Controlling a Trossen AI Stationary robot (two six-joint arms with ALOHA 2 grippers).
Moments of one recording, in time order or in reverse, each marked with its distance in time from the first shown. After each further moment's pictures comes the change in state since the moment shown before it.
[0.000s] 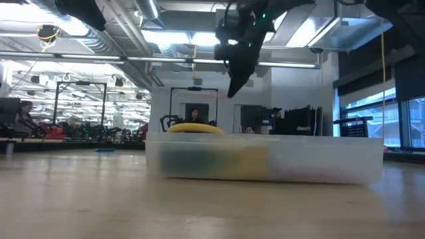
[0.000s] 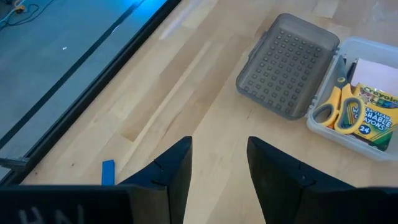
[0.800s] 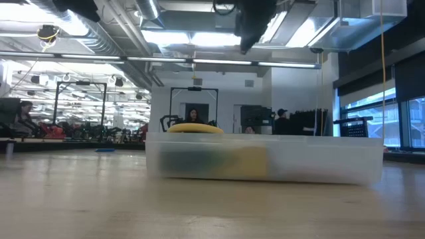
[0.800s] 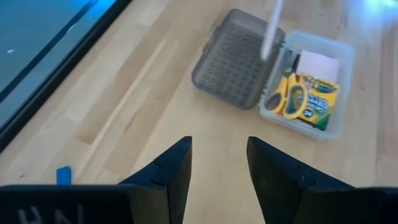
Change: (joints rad) left arm -0.097 0.000 0.000 0.062 0.074 -0.001; right arm 0.455 -0.119 0.000 -0.161 0.095 0.382
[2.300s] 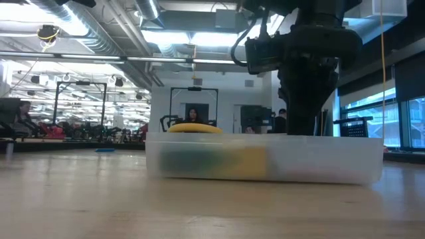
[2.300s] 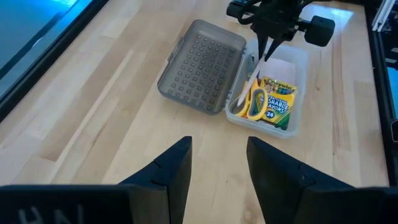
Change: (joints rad) left arm -0.104 0.006 0.000 0.076 -0.004 0.001; right arm 0.261 -0.046 -0.653 0.552 0.123 0.516
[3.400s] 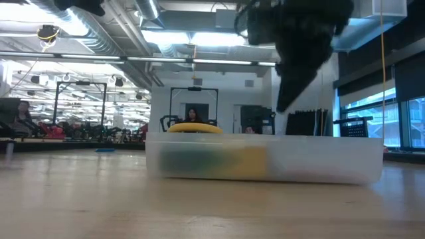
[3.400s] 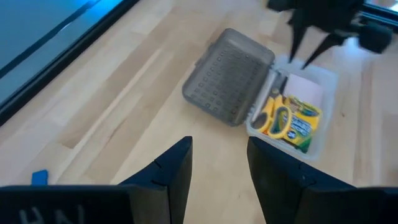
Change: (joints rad) left arm 0.100 0.000 0.000 -0.004 -0.019 -0.065; right arm 0.000 -0.098 0.013 -0.005 0.051 0.003
